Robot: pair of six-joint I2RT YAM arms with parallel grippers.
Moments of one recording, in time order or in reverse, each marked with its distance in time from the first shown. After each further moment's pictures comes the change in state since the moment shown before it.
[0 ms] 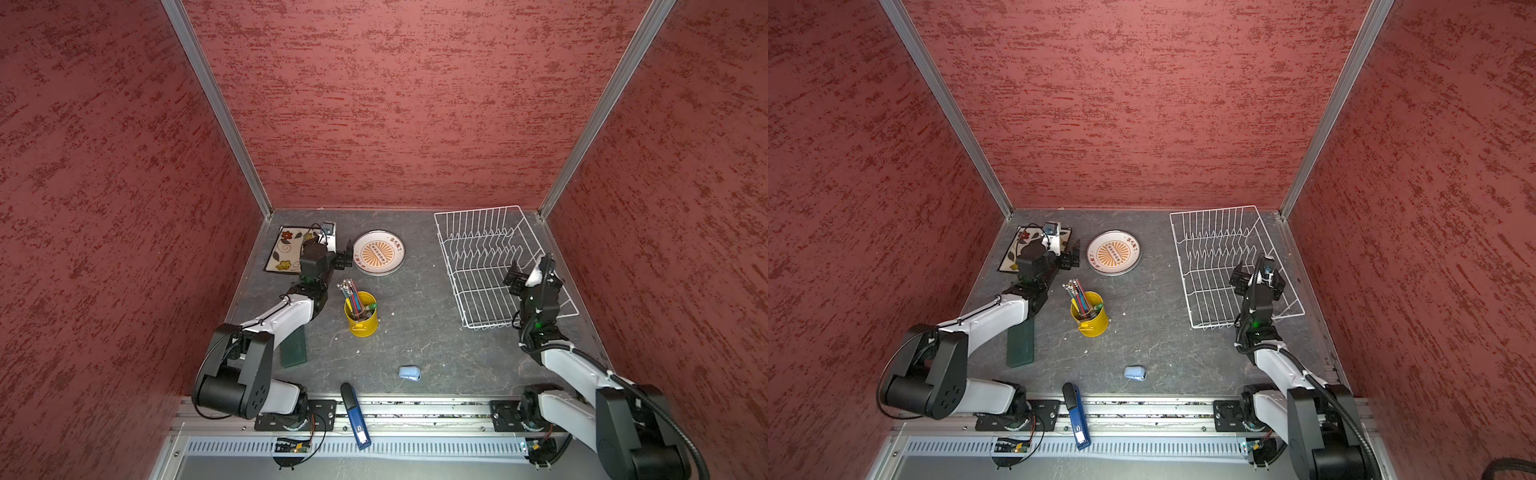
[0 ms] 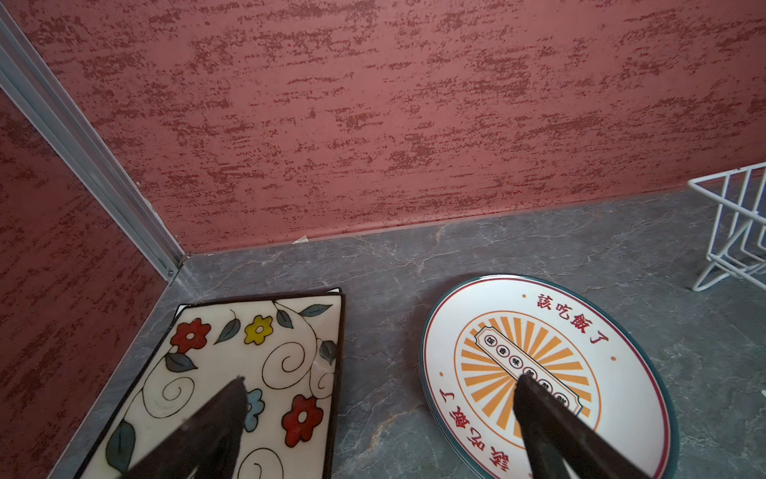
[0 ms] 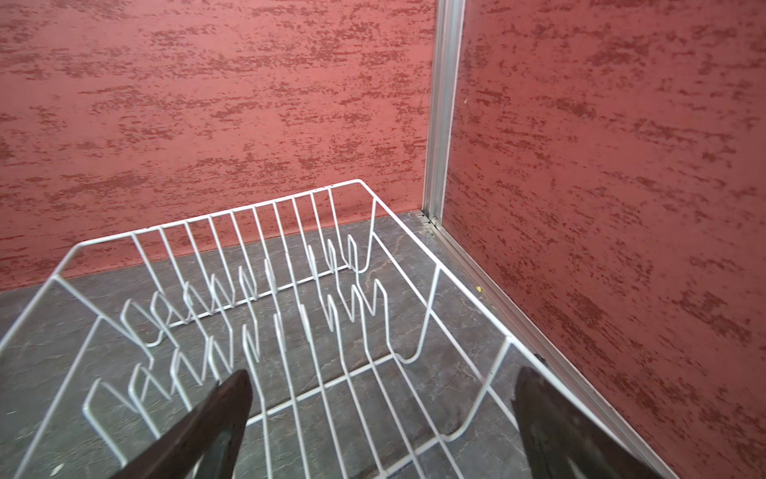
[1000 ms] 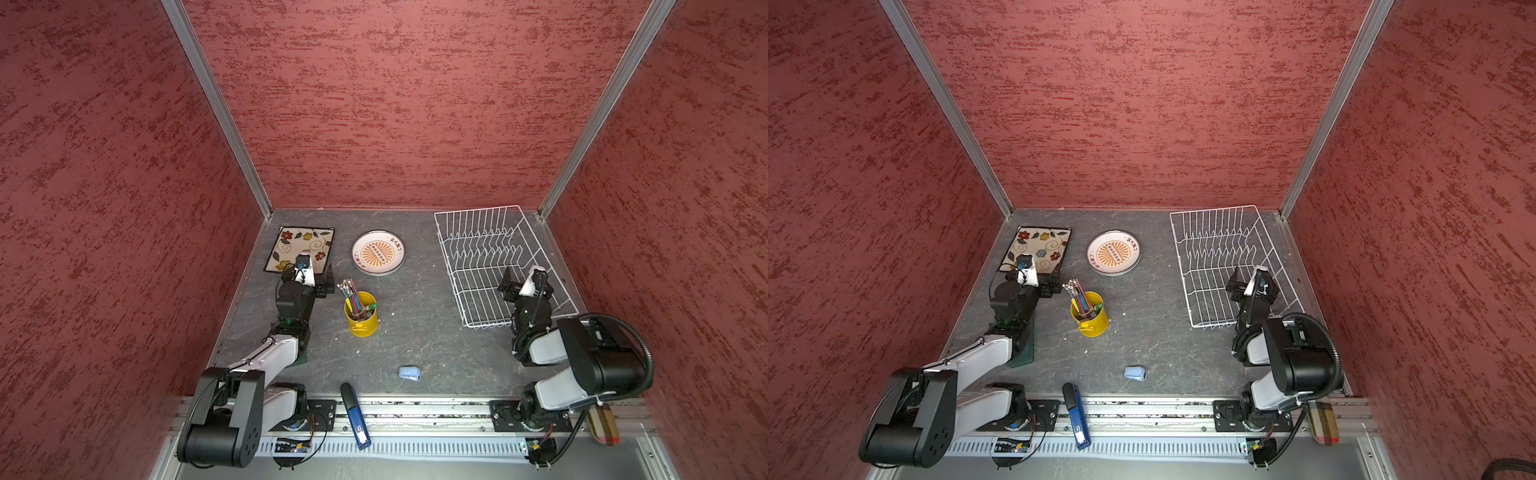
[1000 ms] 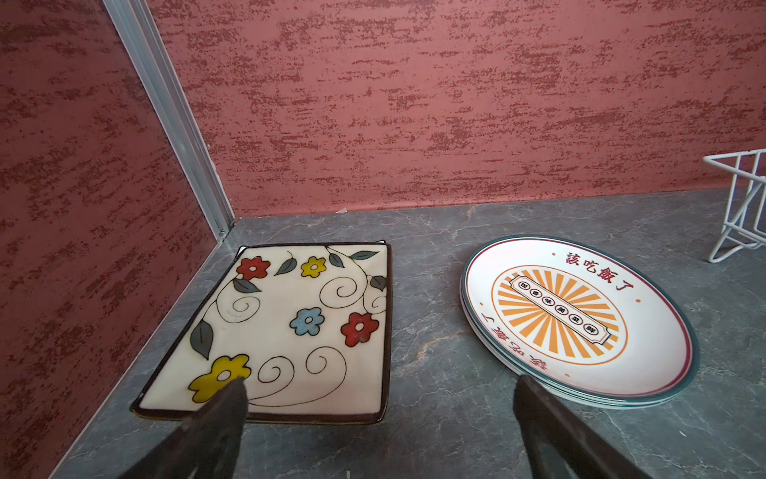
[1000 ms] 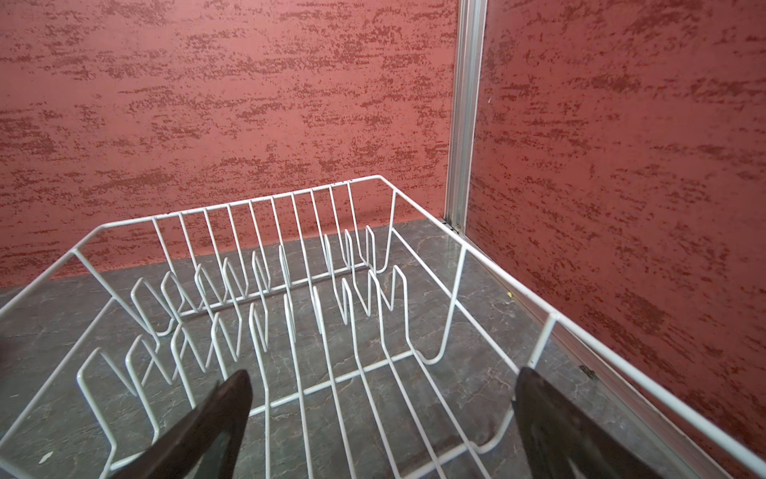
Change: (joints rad) left arm 0.155 -0.235 -0.389 0.225 0.099 -0.014; right arm -0.025 0.426 -0.123 0.674 -0.092 -0.021
